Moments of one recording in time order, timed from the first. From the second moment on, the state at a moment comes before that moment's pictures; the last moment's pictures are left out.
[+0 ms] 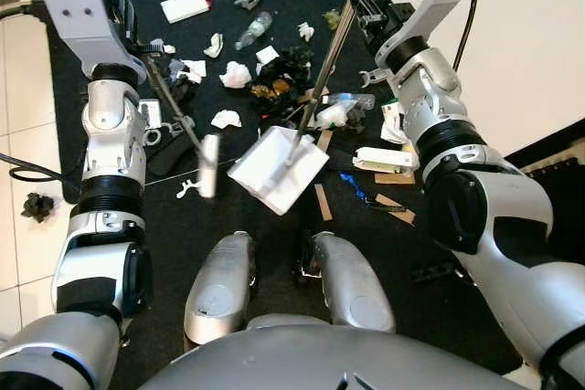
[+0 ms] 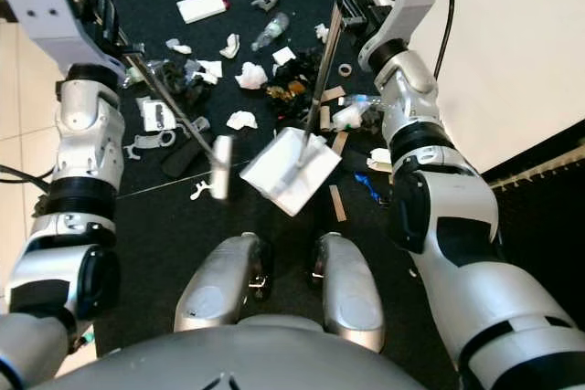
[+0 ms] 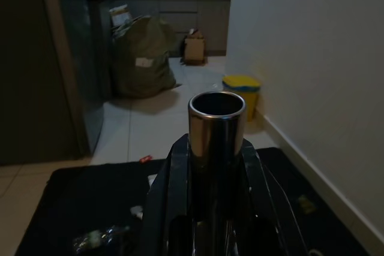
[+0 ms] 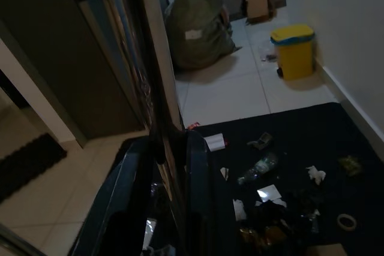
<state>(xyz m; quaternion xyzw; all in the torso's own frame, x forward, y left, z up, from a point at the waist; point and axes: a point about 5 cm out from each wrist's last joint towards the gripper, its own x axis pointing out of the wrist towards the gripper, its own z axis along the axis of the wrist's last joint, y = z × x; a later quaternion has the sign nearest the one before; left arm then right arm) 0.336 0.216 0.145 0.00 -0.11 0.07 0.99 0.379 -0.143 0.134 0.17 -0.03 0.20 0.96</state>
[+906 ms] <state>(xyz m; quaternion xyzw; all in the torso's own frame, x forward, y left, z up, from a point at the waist) 0.307 0.234 0.106 0.04 0.02 0.20 0.98 0.369 -0.137 0.116 0.08 -0.01 0.20 0.98</state>
